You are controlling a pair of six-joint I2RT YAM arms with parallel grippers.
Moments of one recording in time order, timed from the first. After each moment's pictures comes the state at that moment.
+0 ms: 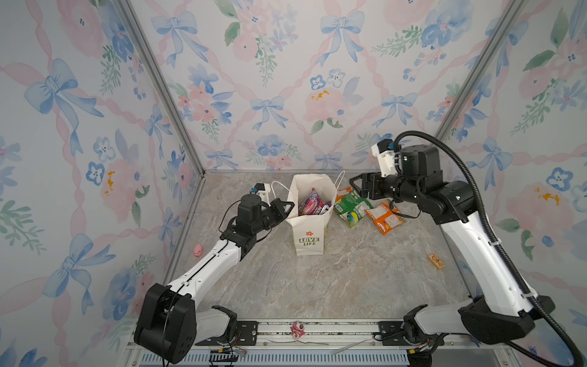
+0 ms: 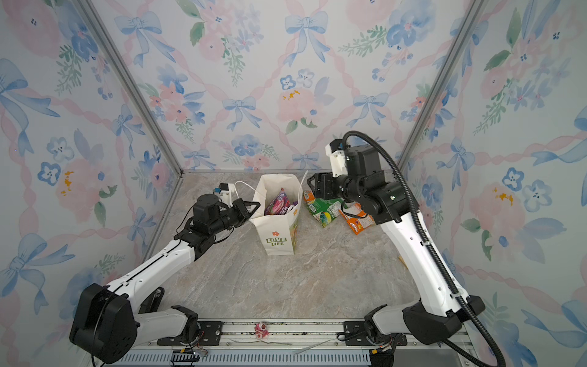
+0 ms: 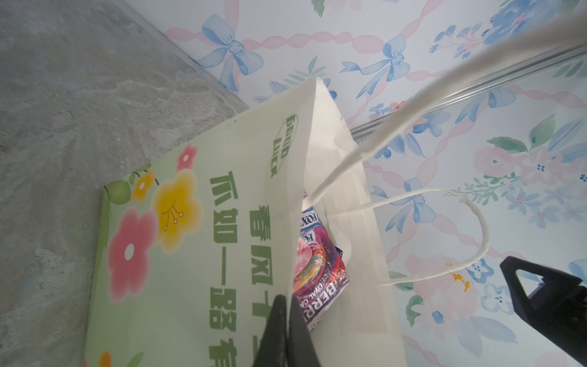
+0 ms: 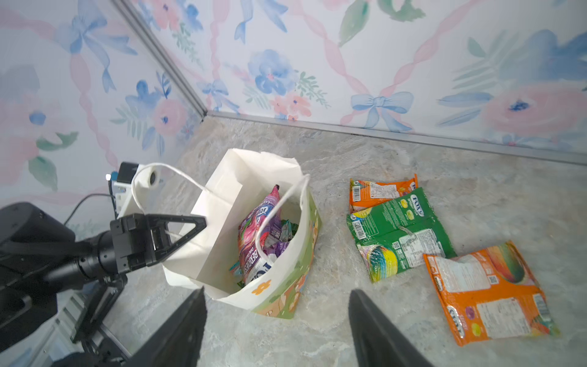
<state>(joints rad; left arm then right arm) -0.38 1.25 0.82 0.16 0.39 -1.00 0.44 1.33 1.77 -0.94 -0.12 0.30</state>
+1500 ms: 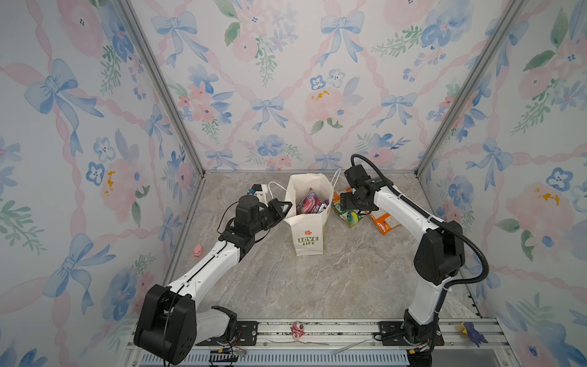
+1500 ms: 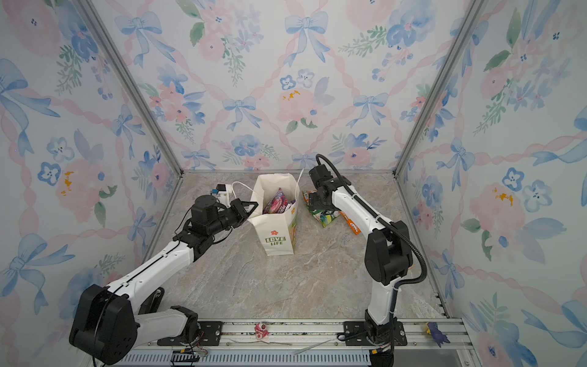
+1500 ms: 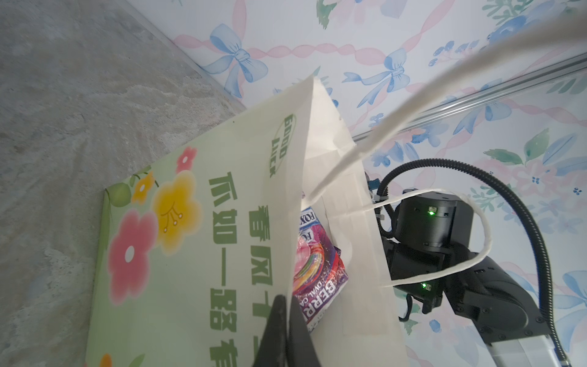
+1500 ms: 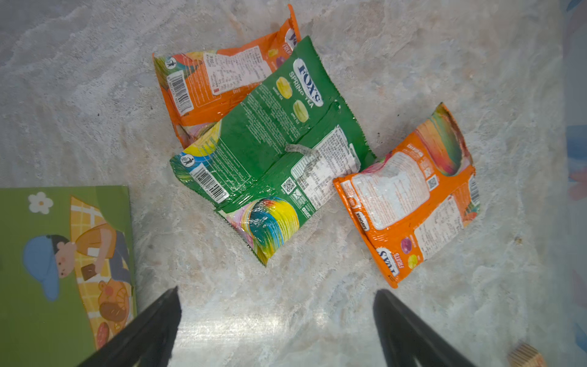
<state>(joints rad) -0.36 1.25 0.80 0.19 0.39 -1.03 0.44 1.91 1.70 -0.96 0.29 0.42</state>
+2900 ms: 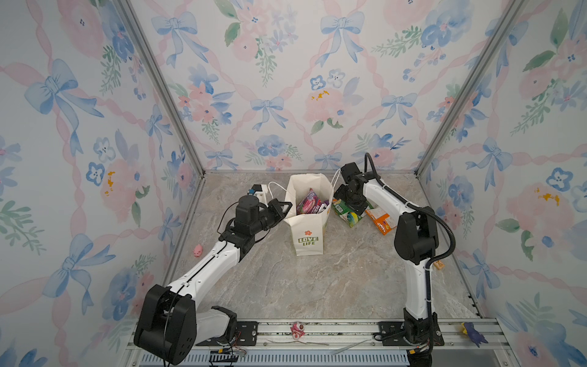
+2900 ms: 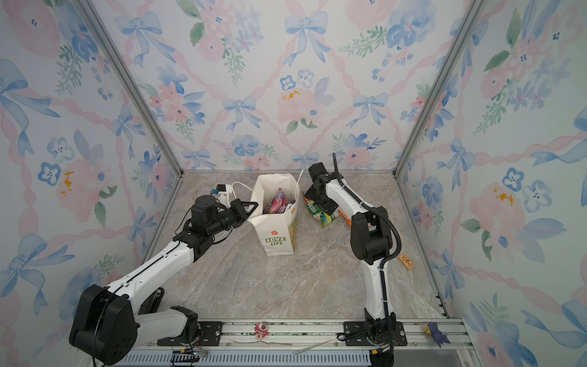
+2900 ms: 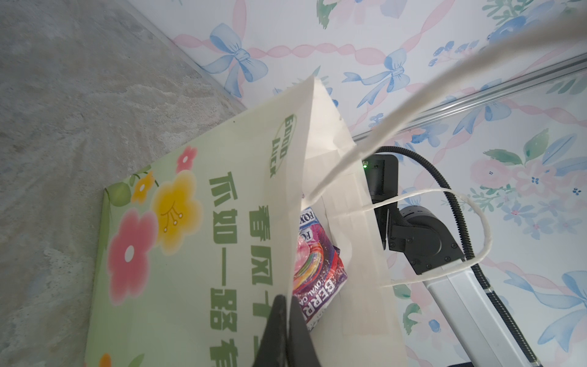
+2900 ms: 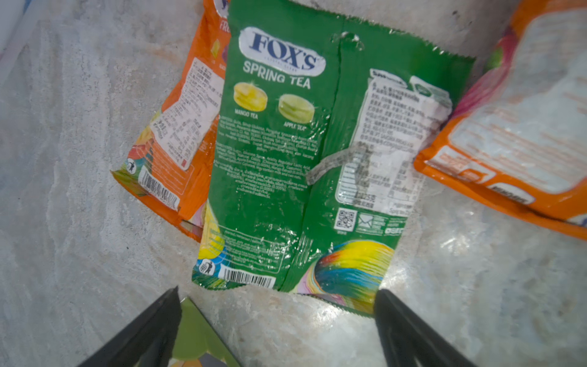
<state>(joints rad) -0.36 1.25 0.80 0.19 0.39 -1.03 0.37 2.18 1.92 -0.96 0.13 1.03</state>
